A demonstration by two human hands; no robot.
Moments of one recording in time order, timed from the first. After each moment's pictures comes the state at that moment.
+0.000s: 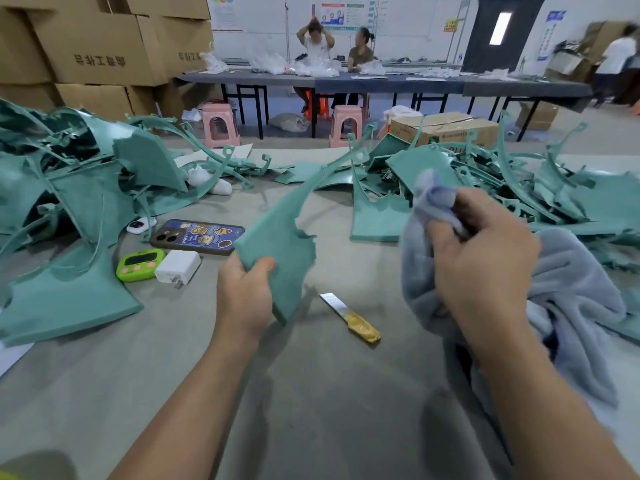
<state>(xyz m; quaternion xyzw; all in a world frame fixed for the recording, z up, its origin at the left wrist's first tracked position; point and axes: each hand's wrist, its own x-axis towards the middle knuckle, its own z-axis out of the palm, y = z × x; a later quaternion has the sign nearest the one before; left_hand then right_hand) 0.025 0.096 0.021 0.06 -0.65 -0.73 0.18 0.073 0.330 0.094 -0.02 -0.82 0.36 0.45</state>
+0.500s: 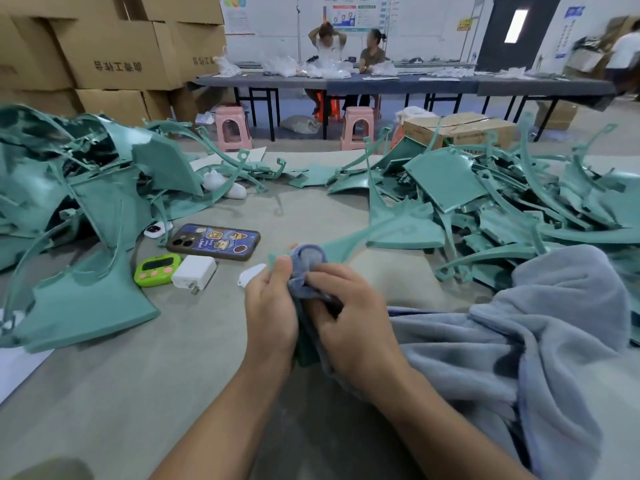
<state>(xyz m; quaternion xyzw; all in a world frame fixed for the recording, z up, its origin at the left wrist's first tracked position) 0.033 0.114 0.019 0.07 -0.54 -0.83 0.14 0.058 0.218 0.019 0.19 -0.80 0.52 0.23</state>
